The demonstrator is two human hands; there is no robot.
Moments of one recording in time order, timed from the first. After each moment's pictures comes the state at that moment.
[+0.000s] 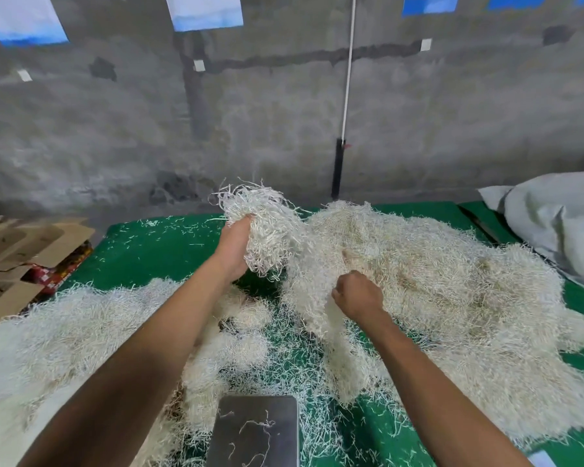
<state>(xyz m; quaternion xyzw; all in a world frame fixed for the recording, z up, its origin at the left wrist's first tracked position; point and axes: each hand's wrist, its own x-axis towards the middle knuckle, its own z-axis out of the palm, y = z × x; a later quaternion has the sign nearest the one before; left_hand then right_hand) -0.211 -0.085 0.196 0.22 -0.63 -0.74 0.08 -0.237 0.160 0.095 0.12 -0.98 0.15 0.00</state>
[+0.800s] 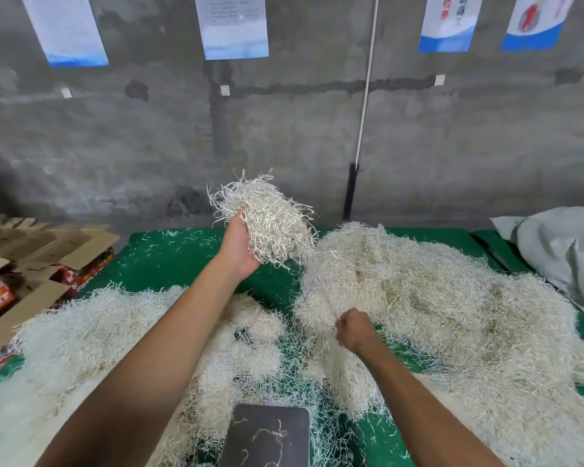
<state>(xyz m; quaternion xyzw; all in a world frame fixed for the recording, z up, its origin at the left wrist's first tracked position) -0.146 -0.087 0.261 0.11 -0.49 -0.86 0.11 -0.205 0.137 0.065 0.12 -0.95 0.27 -0.09</state>
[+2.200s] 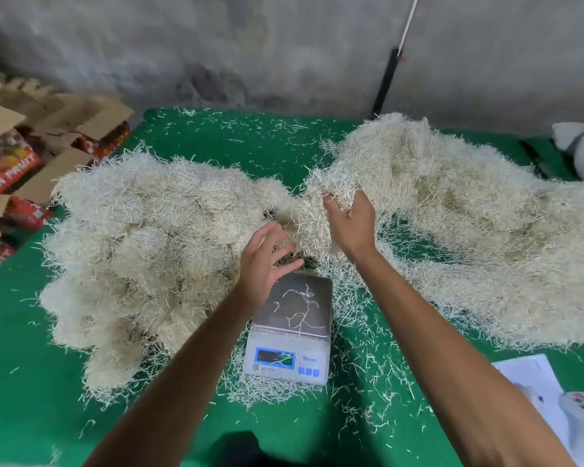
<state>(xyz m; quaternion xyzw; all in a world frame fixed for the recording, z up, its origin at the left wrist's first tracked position) 0.017 -0.085 0.038 0.23 -0.48 -0.84 0.09 -0.088 0.057 0.089 0.08 -0.82 0.56 0.01</state>
